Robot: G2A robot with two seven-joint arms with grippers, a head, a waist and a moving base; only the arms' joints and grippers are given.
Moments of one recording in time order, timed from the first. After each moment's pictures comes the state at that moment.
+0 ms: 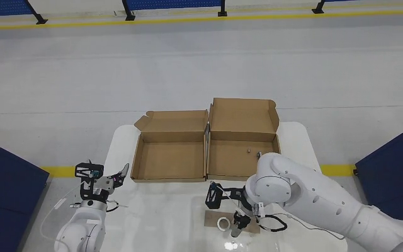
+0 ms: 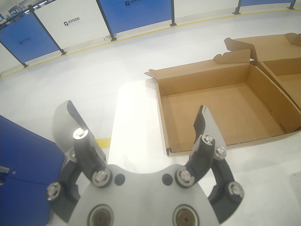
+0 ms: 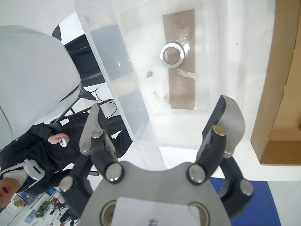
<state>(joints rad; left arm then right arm) 1.73 -1.15 -1.60 -1.80 1.33 0.00 0.00 -0.70 -0.88 0.51 -1.91 -0.35 -0.21 1.54</state>
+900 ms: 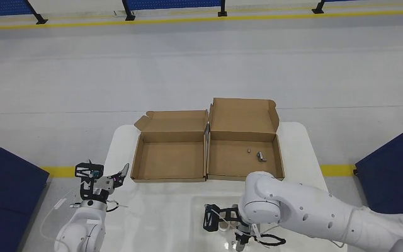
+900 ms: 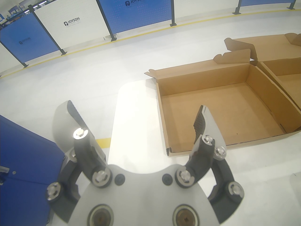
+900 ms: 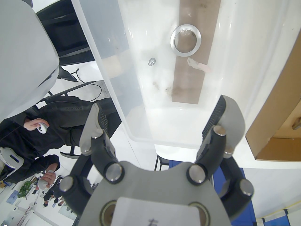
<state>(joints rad) 1.73 -1.15 -1.60 -1.80 1.33 0.00 0.00 -0.62 -0.88 0.25 -1.97 -0.49 -0.17 1.51</state>
